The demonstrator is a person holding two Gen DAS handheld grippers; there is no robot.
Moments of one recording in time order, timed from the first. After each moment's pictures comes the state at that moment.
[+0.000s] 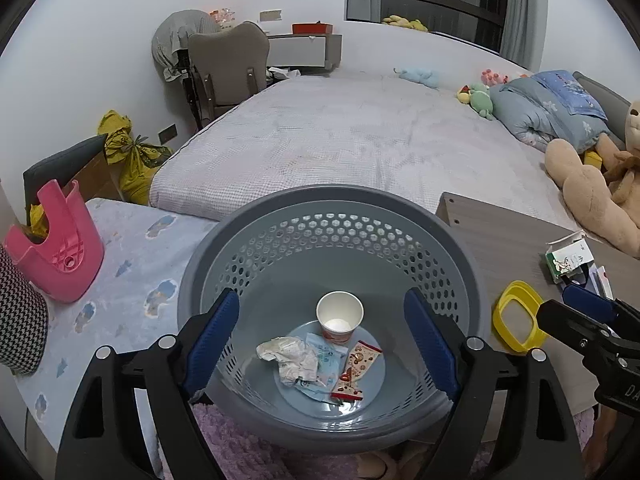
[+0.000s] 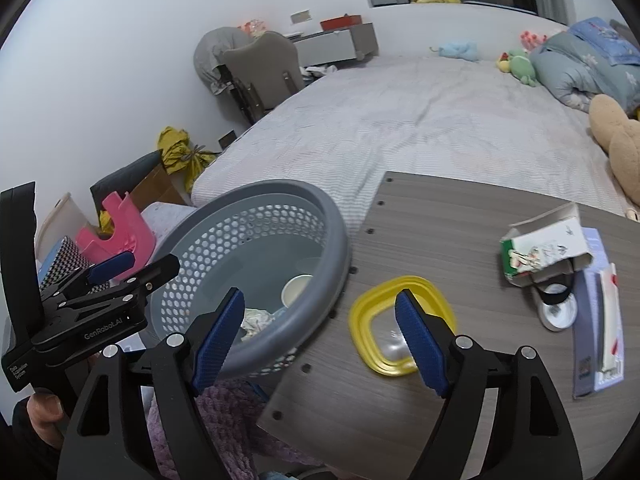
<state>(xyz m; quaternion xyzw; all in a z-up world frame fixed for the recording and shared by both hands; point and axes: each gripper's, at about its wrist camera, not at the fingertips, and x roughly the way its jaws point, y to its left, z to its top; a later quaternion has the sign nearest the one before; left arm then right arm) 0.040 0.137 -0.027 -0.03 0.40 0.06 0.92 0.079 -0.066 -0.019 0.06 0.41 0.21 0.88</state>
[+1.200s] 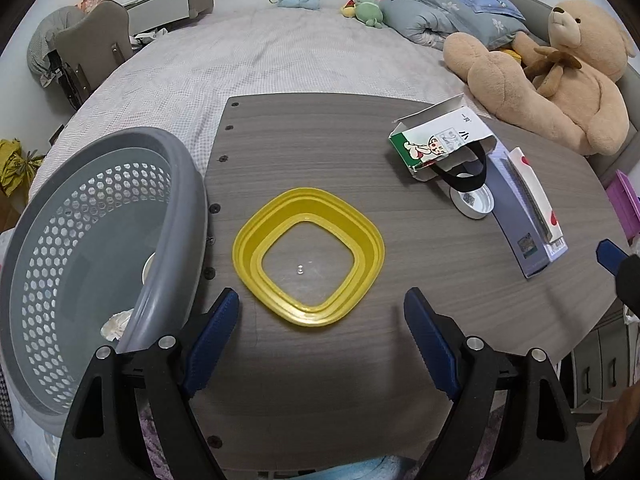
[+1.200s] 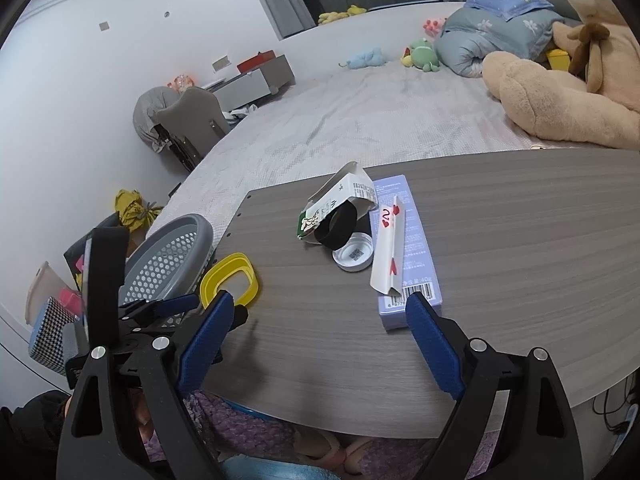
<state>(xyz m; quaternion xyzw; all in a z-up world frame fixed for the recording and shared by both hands) 0.075 -0.047 -0.094 0.02 0.50 -0.10 0.86 0.023 -0.239 -0.026 0.15 0.38 0.12 0.90</state>
